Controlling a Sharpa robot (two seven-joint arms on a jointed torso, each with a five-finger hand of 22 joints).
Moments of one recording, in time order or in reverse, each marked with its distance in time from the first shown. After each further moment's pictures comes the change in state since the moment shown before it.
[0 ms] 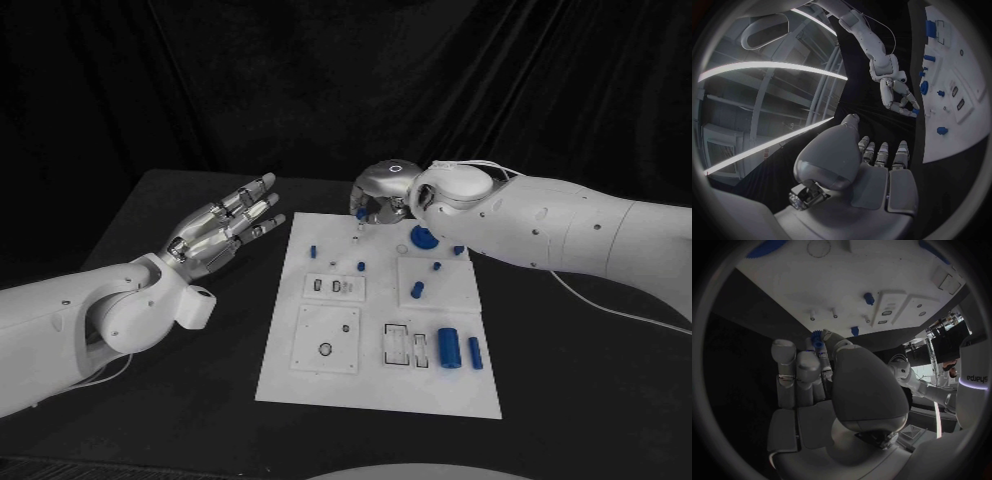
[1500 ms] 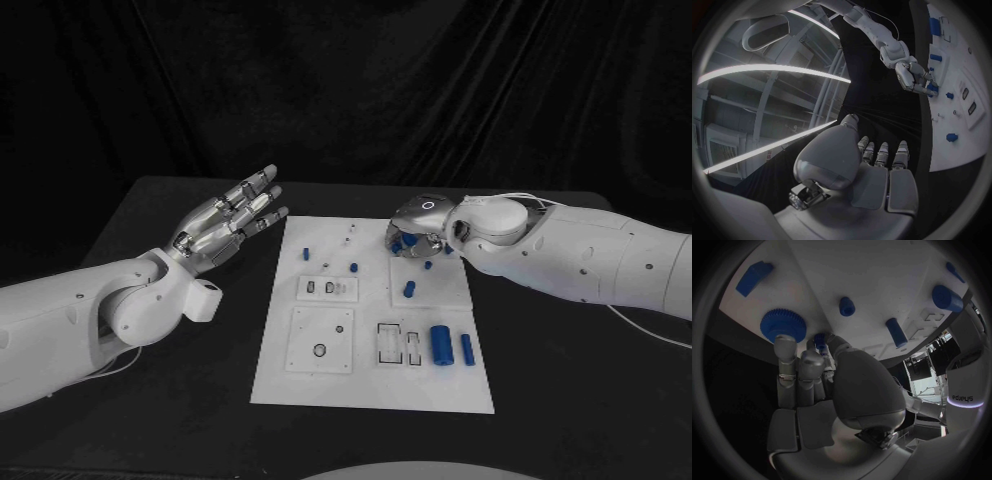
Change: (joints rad) left arm 0.000 0.057 0.000 -0.056 0.001 0.015 0.038; left_hand -0.012 0.004 -0.012 0.012 -0.009 -0.011 -0.011 0.000 0.000 -0.003 -0.018 0.000 0.000 0.000 0.000 0.000 0.000 0.000 0.000 0.000 0.000 0.000; right arm -0.081 -0.201 0.000 0.155 -0.183 0.058 -0.032; right_hand -0.024 0.026 -0.123 0.012 0.060 -0.038 -0.060 -0.008 -0.070 -0.108 -0.016 0.049 0.003 0.013 -0.020 -0.028 -0.031 0.016 0.016 -0.009 -0.031 -0.074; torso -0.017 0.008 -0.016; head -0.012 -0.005
